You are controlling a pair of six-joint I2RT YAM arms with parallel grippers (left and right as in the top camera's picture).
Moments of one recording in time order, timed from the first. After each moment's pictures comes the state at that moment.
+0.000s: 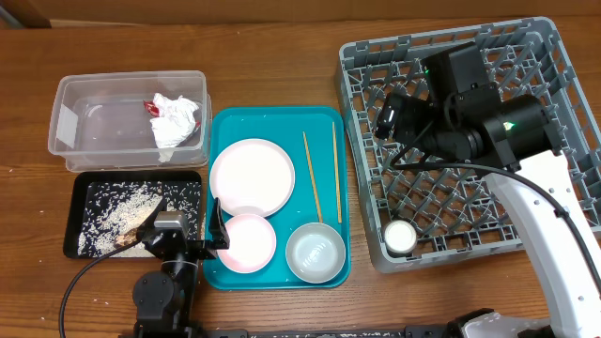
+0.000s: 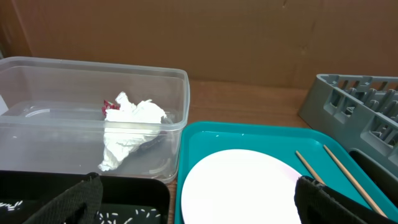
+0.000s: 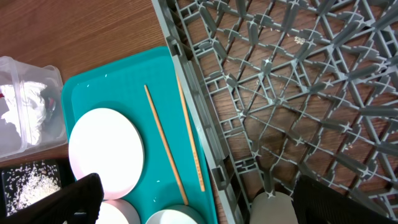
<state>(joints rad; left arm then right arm) -0.02 0.02 0.04 -0.13 0.02 -0.12 0.35 1.48 1.66 -1.24 0.00 0.62</state>
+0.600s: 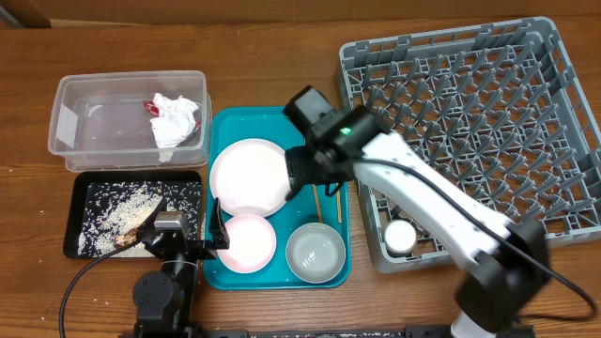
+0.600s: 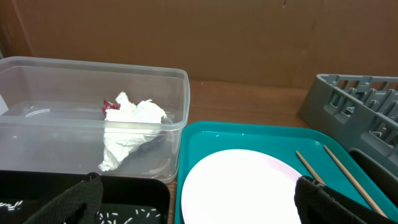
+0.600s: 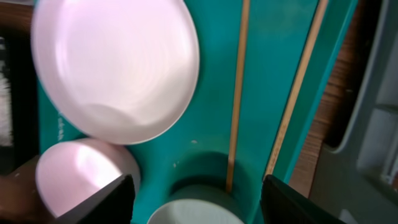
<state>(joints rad) -0.02 0.02 0.04 -0.13 0.02 -0.12 0.71 1.86 1.64 -1.10 -0.08 0.53</state>
